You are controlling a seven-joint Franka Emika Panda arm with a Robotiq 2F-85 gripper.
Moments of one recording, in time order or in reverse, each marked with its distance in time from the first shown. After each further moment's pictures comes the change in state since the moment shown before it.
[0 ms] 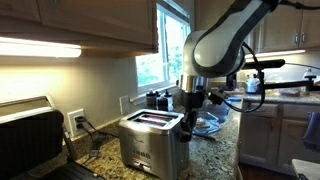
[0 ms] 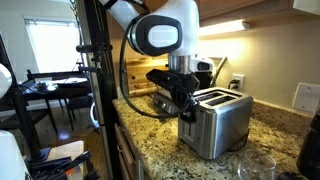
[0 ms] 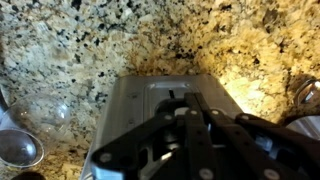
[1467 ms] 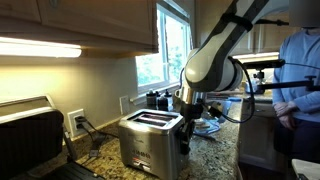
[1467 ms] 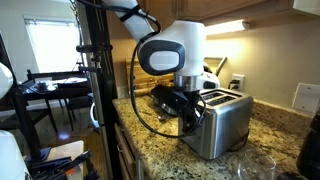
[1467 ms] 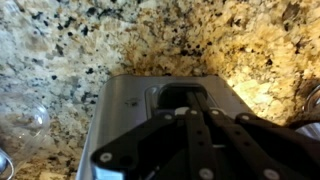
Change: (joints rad) arm -0.021 0.123 0.008 0.005 0.198 0.130 -0.254
